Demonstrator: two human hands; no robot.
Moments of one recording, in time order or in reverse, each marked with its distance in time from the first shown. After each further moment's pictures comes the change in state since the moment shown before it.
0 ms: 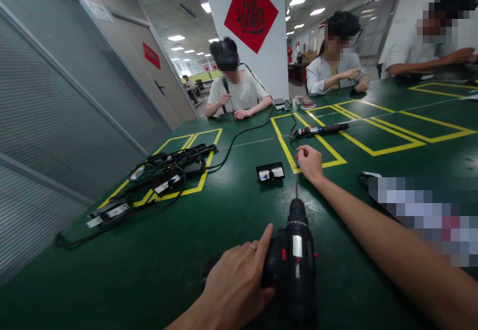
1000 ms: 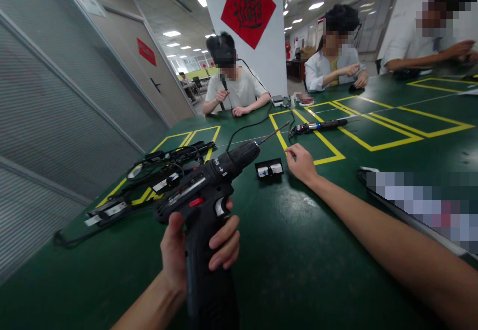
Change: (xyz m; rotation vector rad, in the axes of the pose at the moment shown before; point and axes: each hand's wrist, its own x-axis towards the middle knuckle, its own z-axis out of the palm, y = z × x) left_hand 0.006 -0.015 -0.058 -2.019 -0.116 0.182; right_hand -0.018 -0.025 -0.003 -0.037 -0.070 -0.353
